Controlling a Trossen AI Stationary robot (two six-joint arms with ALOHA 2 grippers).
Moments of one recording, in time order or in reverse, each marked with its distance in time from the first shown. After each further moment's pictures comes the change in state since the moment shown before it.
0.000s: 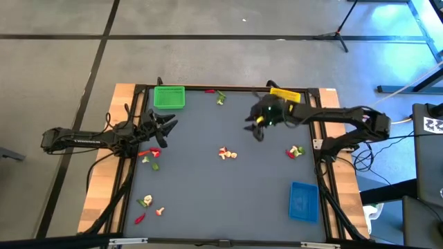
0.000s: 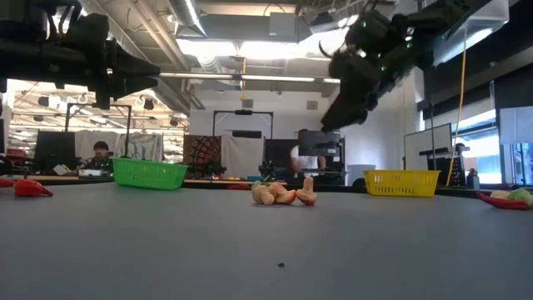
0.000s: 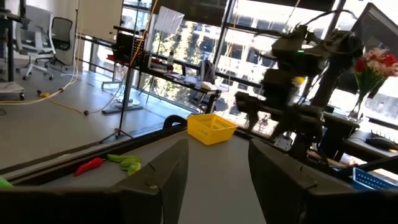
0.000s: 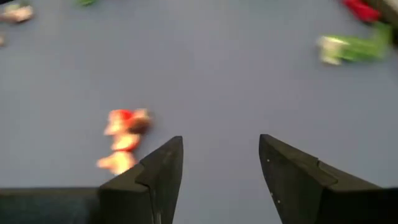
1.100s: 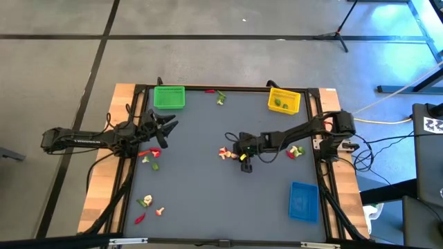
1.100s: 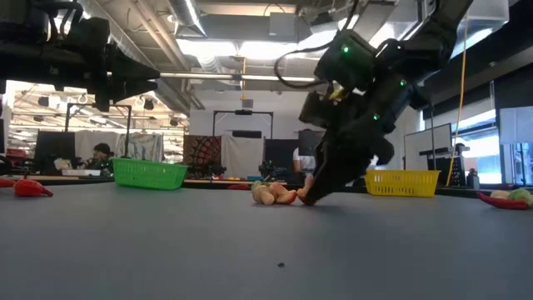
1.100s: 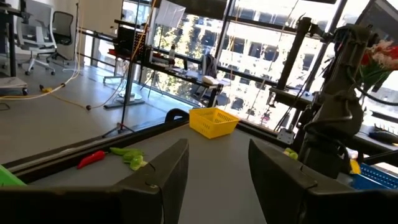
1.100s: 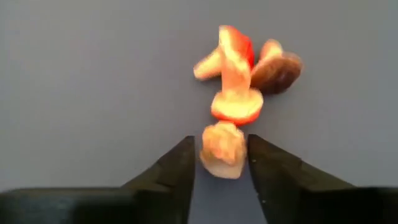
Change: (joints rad) left arm 0.000 0.000 -0.001 -0.027 -0.001 -0.011; right arm 0.363 0.426 0.000 0.275 0.199 -0.001
